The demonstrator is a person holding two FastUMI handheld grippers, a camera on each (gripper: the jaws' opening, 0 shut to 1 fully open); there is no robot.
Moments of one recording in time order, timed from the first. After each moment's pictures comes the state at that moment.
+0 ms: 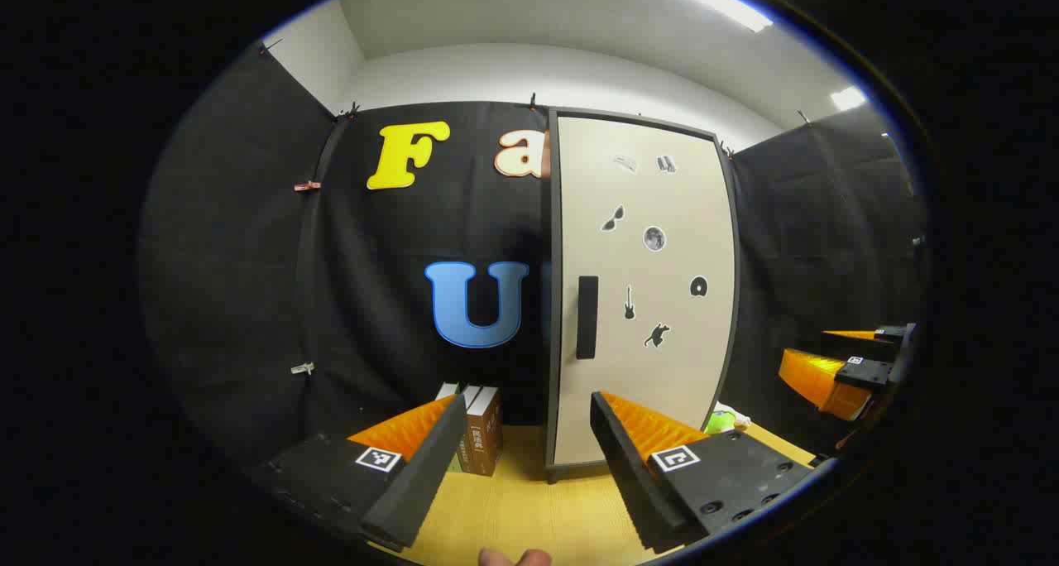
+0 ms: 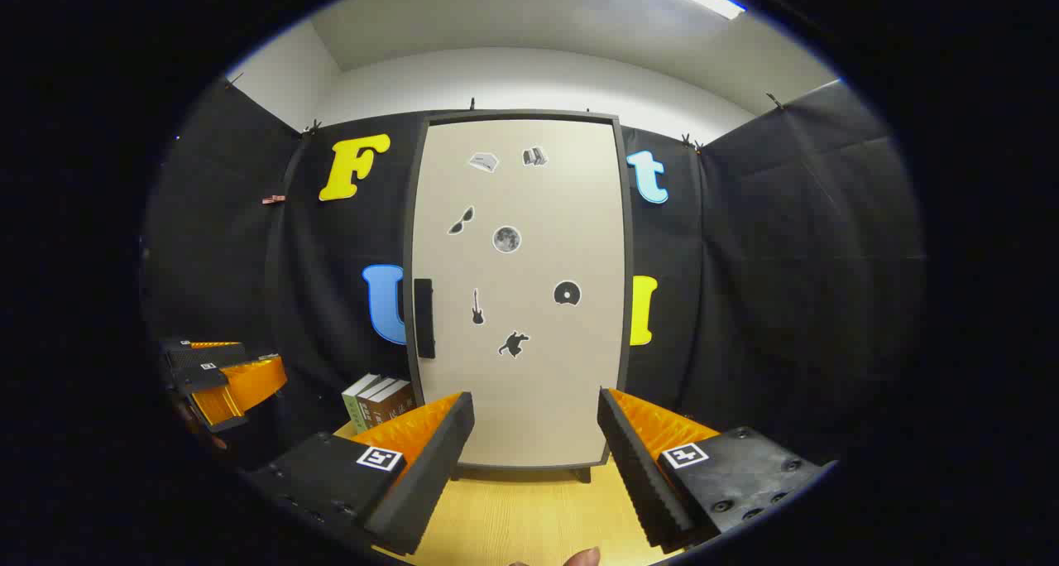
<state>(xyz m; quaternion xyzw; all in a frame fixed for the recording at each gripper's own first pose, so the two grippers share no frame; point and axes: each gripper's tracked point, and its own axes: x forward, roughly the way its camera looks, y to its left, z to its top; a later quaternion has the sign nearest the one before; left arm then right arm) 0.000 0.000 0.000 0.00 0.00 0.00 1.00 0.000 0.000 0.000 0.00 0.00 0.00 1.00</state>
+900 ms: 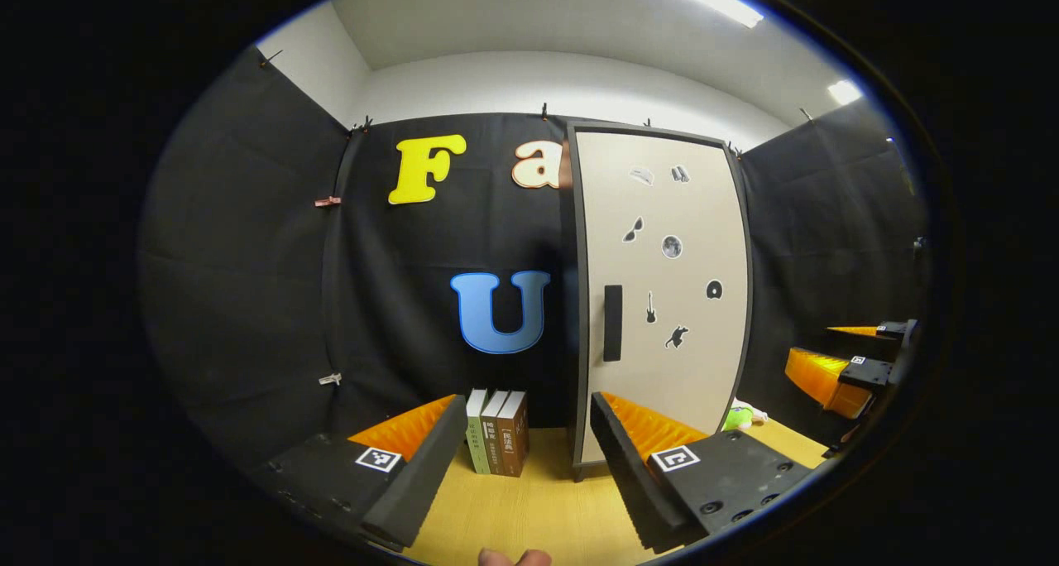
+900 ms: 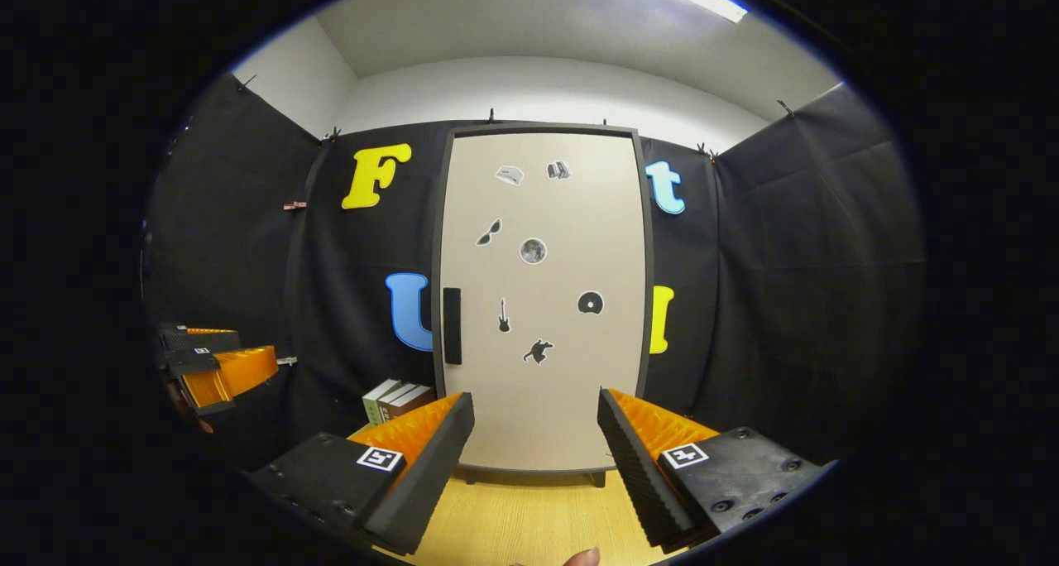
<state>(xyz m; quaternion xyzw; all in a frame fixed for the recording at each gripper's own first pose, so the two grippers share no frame) -0.033 0.027 0.018 0.02 -0.01 0.03 1.00 -0.018 0.022 0.007 0.00 -0.02 0.03 1.00</state>
